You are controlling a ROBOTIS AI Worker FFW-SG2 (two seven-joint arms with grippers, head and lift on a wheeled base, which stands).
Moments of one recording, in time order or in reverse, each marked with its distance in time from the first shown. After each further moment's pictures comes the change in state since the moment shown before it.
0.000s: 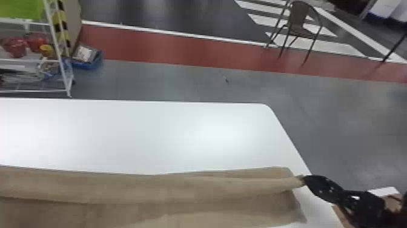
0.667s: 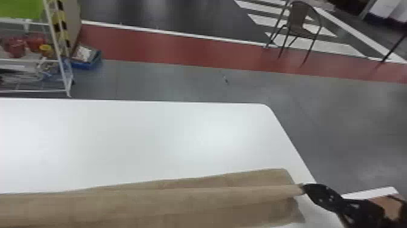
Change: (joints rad) left arm 0.091 0.010 0.059 -0.007 -0.084 0.008 -0.025; right arm 0.025 -0.028 0.018 0.083 0.004 -0.083 -0.024
